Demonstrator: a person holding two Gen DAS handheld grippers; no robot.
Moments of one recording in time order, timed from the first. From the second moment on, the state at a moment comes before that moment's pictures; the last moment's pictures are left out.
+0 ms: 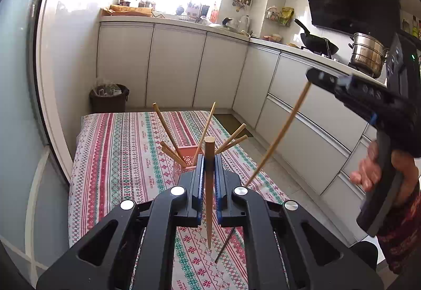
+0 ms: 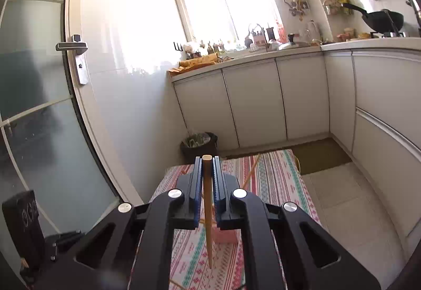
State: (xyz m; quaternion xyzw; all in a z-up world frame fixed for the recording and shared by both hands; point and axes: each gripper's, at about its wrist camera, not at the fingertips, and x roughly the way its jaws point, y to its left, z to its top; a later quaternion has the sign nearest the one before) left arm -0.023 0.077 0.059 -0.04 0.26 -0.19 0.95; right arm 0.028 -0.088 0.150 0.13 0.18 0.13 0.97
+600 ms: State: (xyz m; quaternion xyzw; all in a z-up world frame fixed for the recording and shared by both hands) left arm -0.020 0.104 0.073 -0.07 0.24 -0.16 0.96; right arm 0.134 -0.051 0.059 0.14 0.16 0.09 0.97
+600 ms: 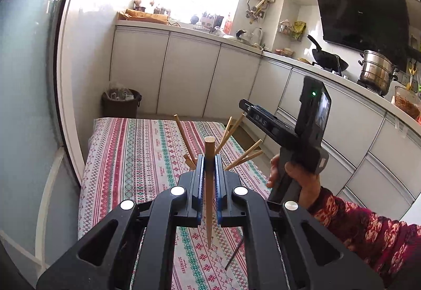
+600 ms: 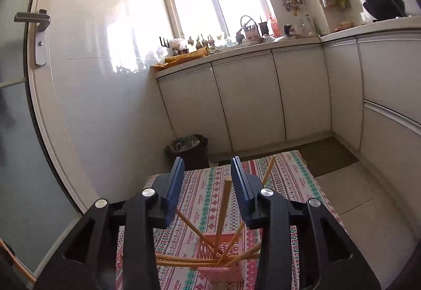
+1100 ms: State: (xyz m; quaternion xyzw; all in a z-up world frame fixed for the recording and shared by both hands) left arm 0.046 0.056 0.135 -0.06 0.14 -0.11 0.98; right arm 0.068 -0.110 0.072 0.15 0.15 0.05 0.98
